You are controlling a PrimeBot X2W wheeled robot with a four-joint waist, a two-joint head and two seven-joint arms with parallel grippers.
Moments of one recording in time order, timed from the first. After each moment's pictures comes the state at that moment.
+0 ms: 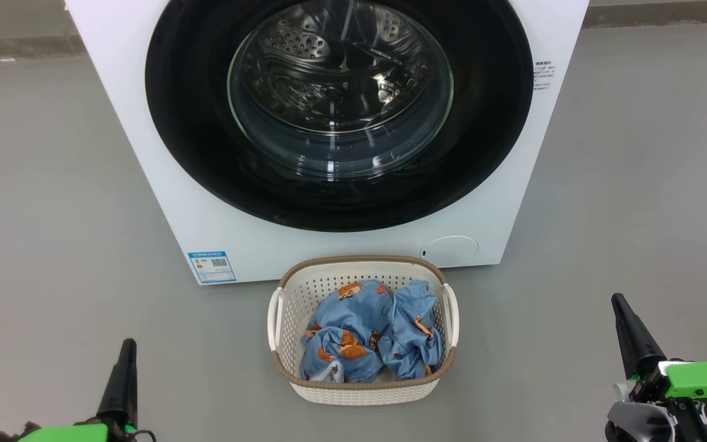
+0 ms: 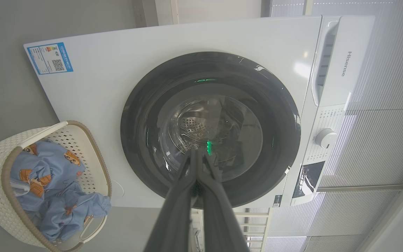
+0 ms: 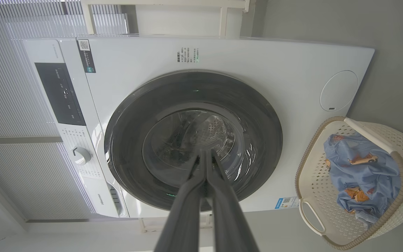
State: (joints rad) left arm -0.08 0.04 0.08 0.27 -1.62 -0.12 0.11; right arm -0.07 -0.04 -0.13 0.27 1.62 0.13 0.11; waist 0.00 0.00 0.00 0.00
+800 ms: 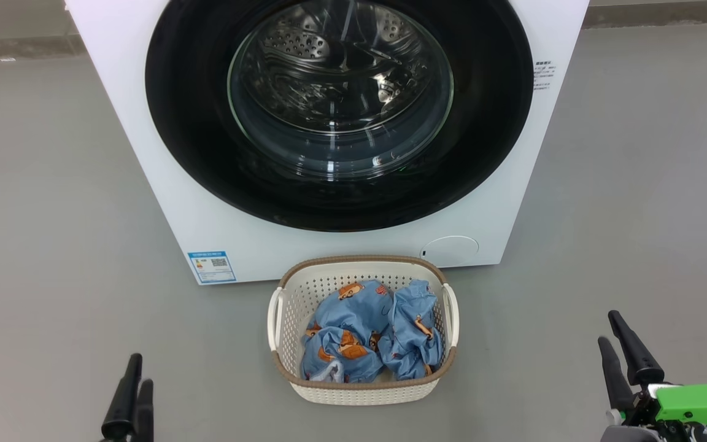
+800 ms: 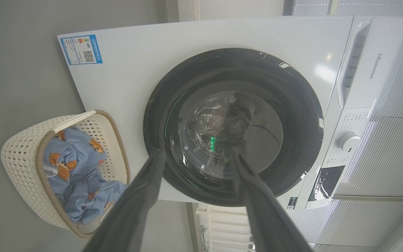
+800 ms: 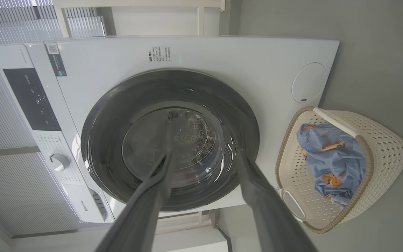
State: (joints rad) left arm -0.05 0.02 0.08 0.32 -1.62 -0.12 0.11; right arm -0.04 -0.02 -0.13 0.32 1.62 0.13 0.11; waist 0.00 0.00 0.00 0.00
